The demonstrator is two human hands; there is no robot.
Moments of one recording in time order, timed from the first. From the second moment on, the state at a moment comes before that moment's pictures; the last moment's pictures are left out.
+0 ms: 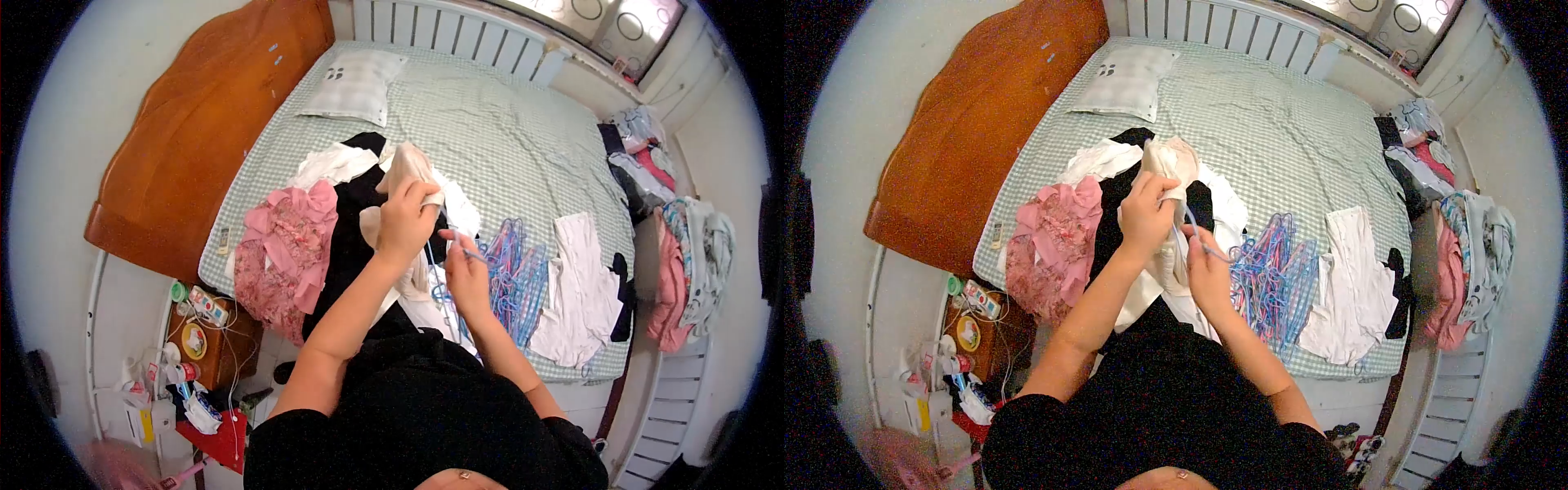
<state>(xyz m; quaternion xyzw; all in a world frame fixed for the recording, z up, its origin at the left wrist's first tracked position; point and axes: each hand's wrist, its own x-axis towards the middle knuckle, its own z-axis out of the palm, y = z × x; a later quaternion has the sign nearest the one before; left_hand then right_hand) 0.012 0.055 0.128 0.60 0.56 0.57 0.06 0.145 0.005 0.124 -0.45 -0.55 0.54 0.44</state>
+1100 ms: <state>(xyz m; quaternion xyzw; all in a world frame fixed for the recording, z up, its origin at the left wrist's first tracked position) 0.032 -0.014 0.103 0.60 0.51 0.47 0.40 0.141 0.062 0.125 -0.37 -0.28 0.65 0.61</state>
